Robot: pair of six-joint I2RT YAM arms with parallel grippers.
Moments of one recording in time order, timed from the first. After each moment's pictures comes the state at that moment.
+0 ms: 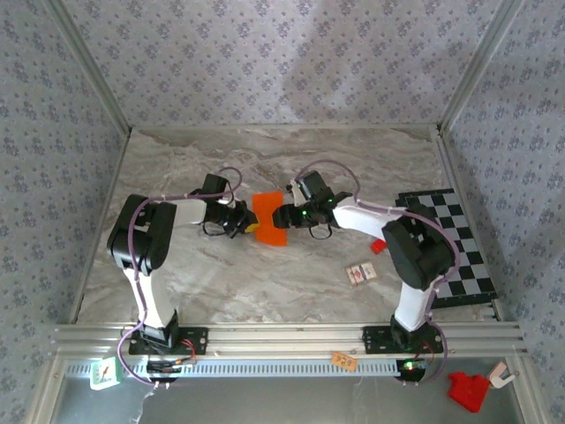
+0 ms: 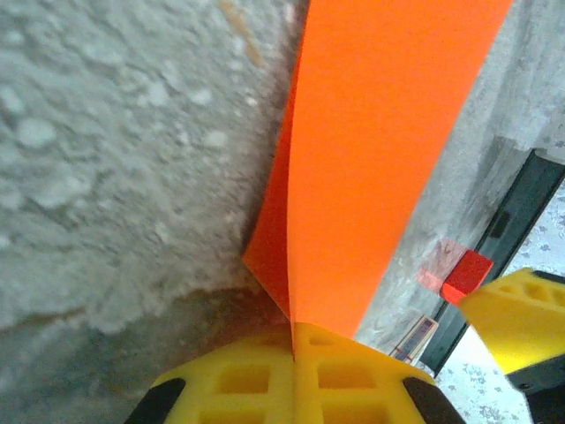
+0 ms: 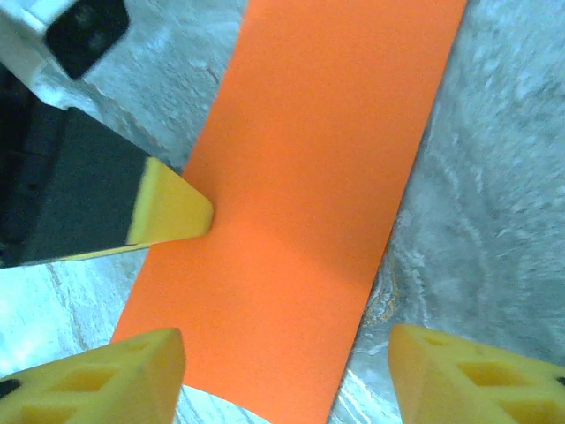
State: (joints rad) left arm -0.33 1.87 0.97 -0.18 0.73 -0.90; right arm 0.63 1.78 1.10 -0.20 -0.32 0.41
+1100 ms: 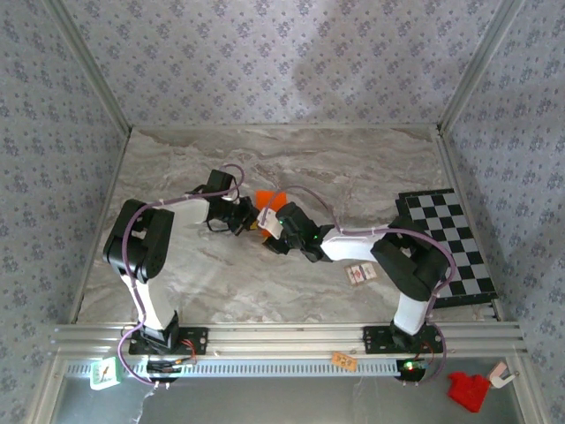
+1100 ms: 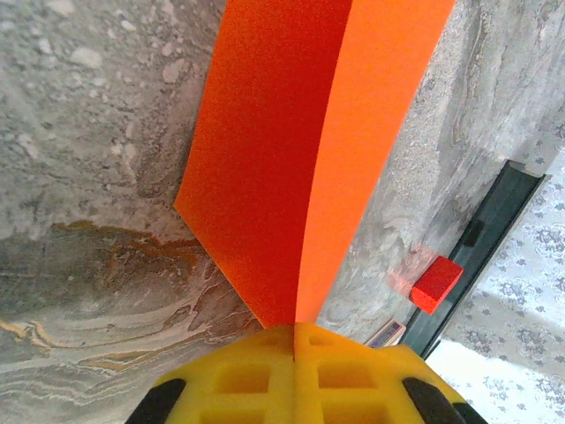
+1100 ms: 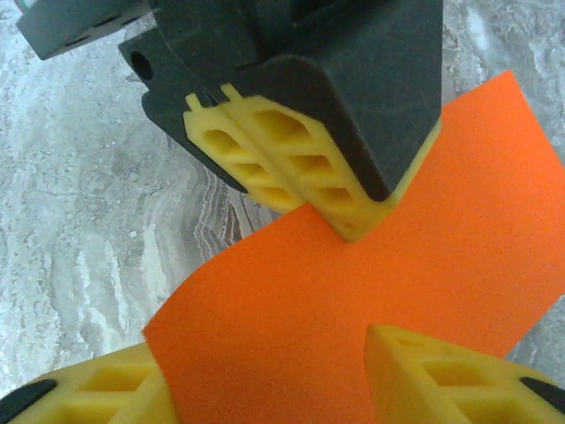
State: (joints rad) left arm -0.38 1.82 1.00 -0.21 0.68 -1.02; right arm 0.87 1.77 0.90 0.16 0.01 -0.26
